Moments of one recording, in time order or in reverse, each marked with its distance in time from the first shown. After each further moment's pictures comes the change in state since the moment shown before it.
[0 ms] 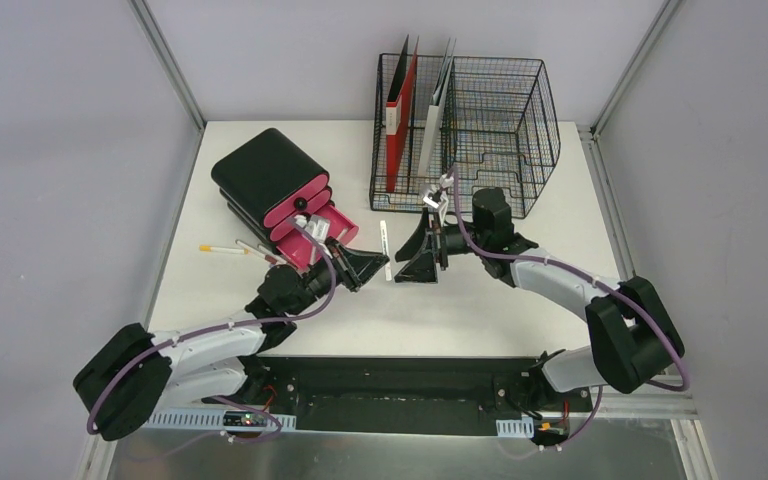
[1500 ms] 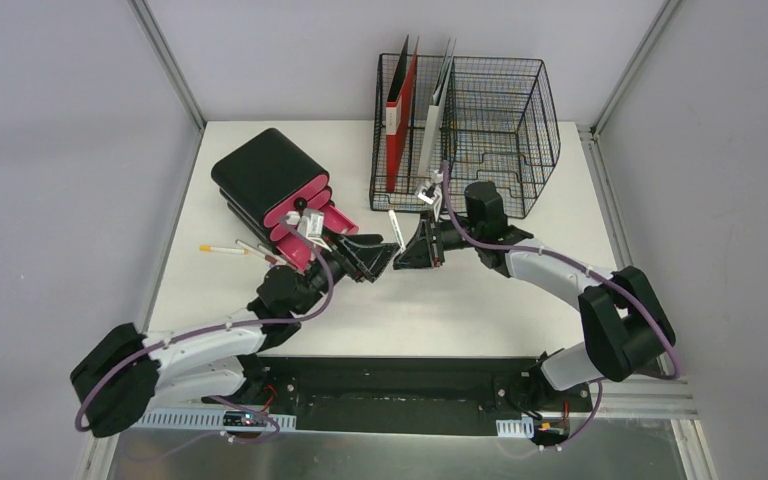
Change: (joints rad) left arm -0.111 0.074 0.076 0.104 -0.228 0.006; right arm -0.004 0.072 0.047 -0.053 0.021 -0.008
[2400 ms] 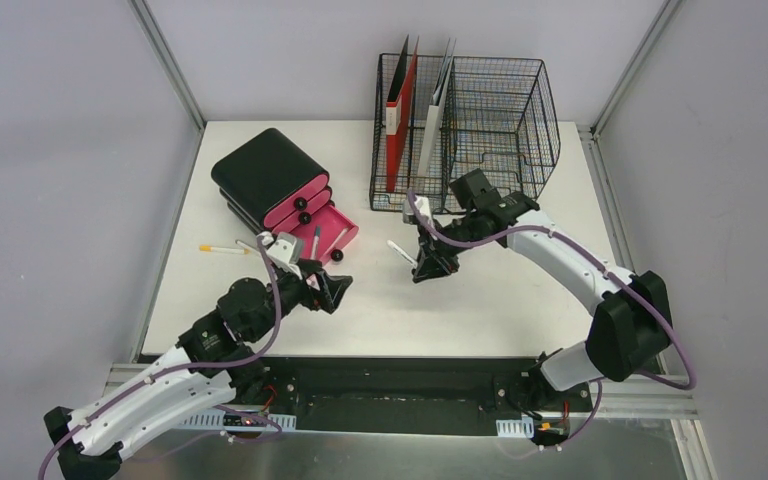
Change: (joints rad) left arm 0.000 -0.665 0.090 -1.123 -0.119 0.363; right arm 0.033 0.001 0.369 -1.090 0.146 -0.997
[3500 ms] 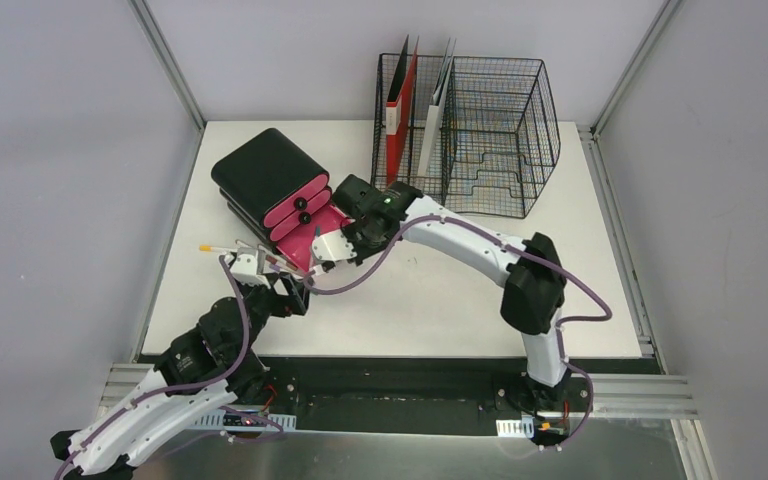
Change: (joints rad) left arm 0.000 -0.280 -0.023 -0.361 -0.315 -0.040; right arm 0.417 0.478 0.657 -0.268 0.932 -0.501
